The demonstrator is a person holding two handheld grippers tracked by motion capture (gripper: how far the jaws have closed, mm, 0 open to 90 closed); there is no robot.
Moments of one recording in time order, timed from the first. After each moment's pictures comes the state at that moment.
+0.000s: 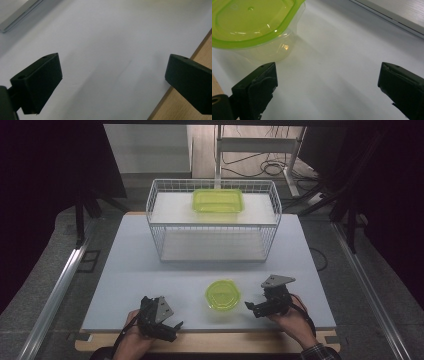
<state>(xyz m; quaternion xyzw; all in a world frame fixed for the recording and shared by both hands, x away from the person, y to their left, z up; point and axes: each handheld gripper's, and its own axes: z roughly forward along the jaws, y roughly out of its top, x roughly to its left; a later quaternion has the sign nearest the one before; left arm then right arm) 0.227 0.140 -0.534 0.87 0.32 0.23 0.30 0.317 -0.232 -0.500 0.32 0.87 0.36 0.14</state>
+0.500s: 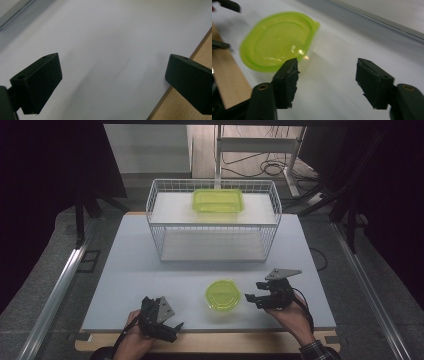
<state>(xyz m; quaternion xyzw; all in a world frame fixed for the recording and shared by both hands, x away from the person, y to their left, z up) 0.227 0.138 -0.536 0.87 0.32 0.23 0.29 0.320 -0.230 -0.472 0.34 0.85 0.40 0.08</state>
